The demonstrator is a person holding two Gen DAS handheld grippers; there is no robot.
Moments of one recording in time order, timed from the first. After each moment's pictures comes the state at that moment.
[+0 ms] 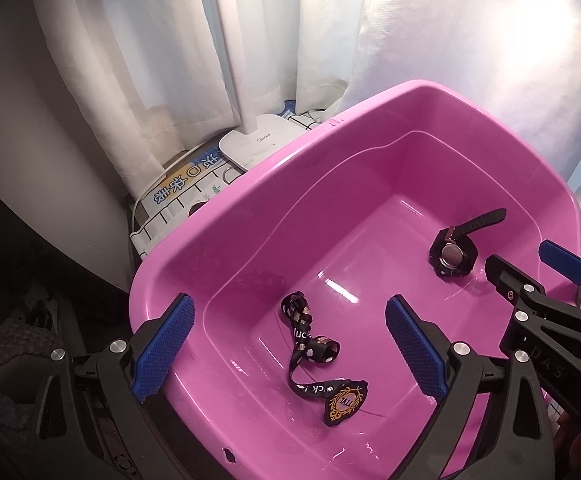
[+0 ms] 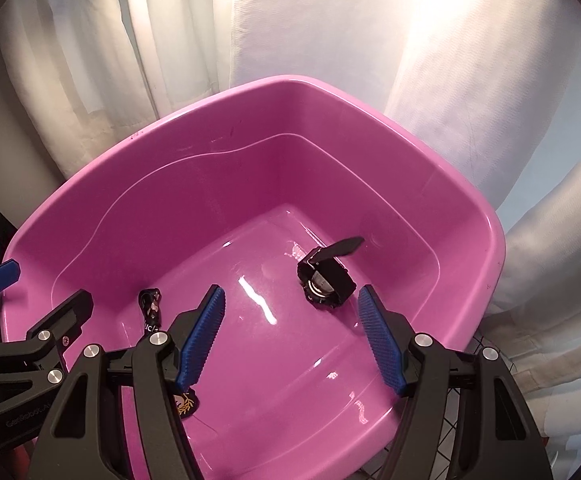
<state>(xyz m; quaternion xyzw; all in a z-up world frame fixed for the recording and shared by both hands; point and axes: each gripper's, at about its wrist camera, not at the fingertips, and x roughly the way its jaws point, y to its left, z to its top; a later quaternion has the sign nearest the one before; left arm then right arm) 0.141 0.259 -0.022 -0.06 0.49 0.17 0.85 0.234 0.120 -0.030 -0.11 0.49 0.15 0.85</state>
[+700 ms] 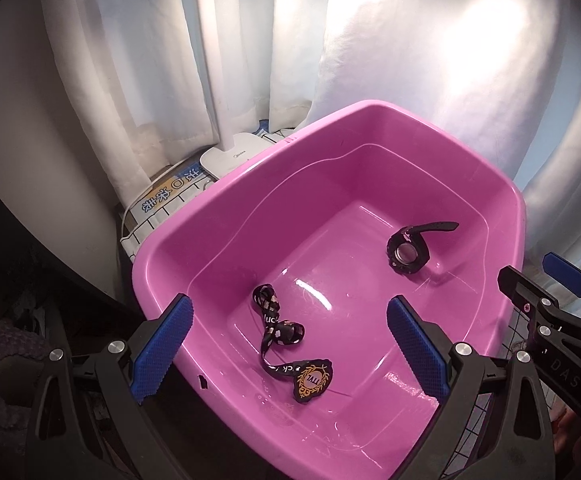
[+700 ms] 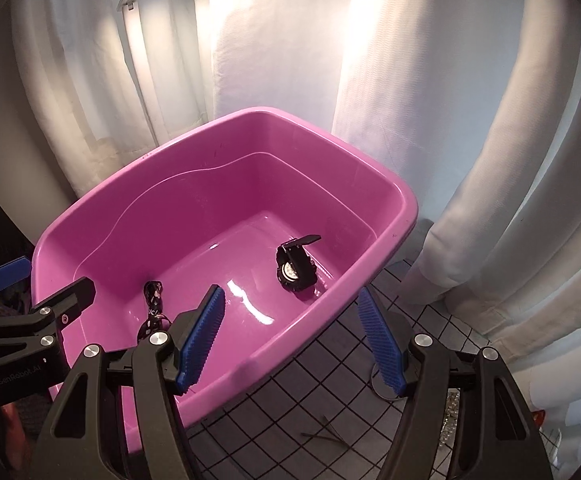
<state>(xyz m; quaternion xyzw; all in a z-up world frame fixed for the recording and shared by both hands) 0.104 0.226 0.014 -0.06 0.46 0.12 0.88 0.173 0.054 0.014 -0.08 0.45 0.14 0.88</state>
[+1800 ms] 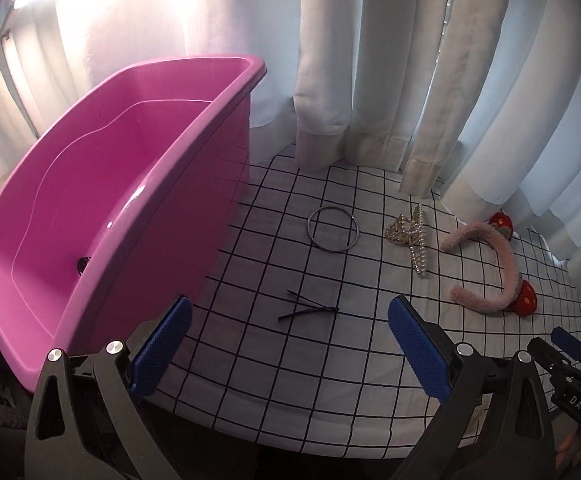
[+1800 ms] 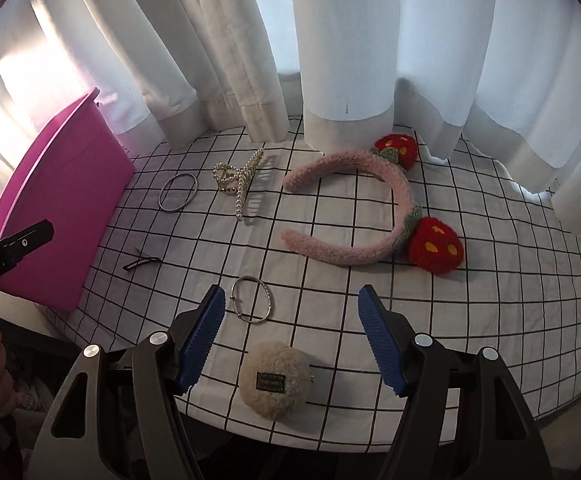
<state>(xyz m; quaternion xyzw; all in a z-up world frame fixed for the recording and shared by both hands) 0.050 0.027 -0.041 0.04 0.48 -0.10 0.87 -0.048 -0.221 -0.066 0.14 0.51 -0.09 0.85</state>
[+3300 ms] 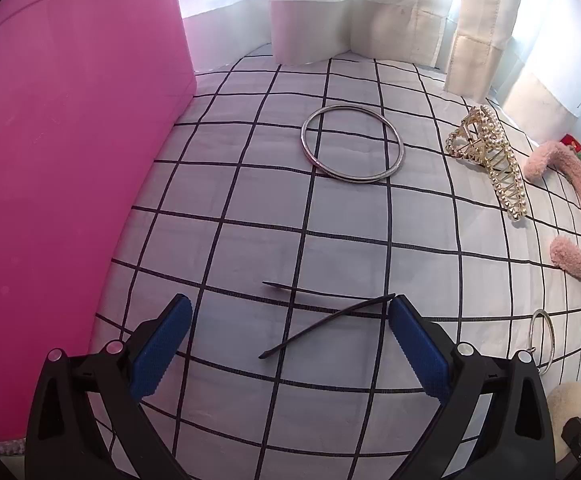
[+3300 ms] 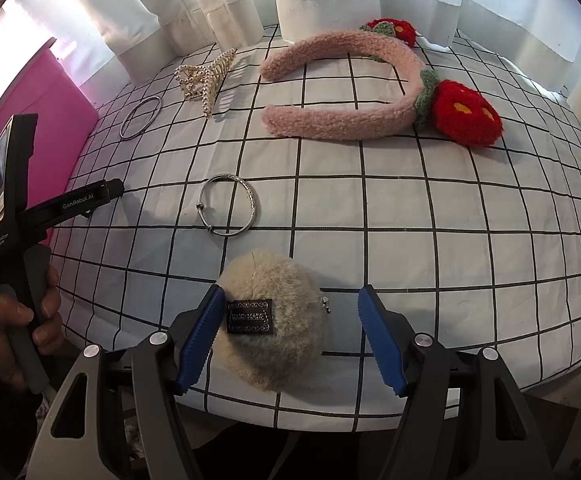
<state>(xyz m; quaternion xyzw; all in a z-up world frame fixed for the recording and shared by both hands) 0.109 -0.007 -0.194 0.09 0.54 -0.10 0.83 -0.071 -0.199 -0.163 0.18 0.55 -0.11 0.80</state>
